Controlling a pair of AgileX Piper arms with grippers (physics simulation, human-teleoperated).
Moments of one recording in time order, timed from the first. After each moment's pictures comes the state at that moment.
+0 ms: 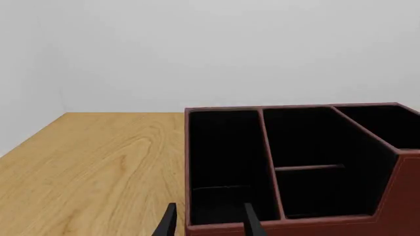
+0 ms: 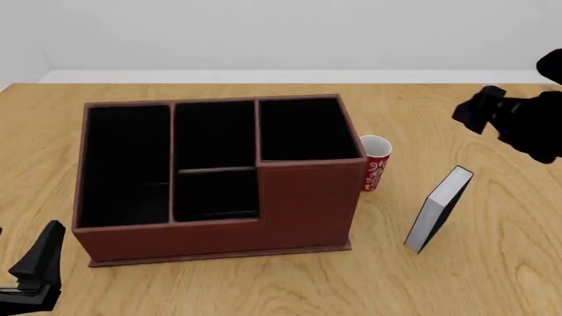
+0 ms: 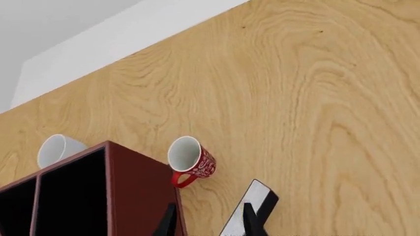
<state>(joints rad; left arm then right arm) 0.00 0.00 0.00 0.00 0.00 0.05 1.04 -0.89 0.51 0.43</state>
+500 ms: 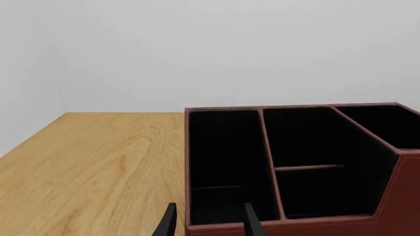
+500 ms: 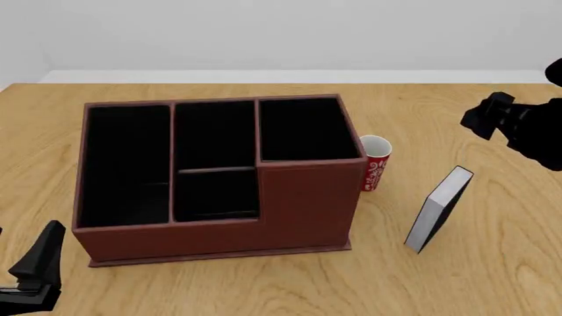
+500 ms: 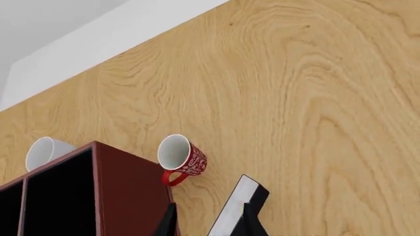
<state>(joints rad) 0.00 0.00 0.00 0.00 0.00 0.02 1.02 -0.87 0.53 0.43</state>
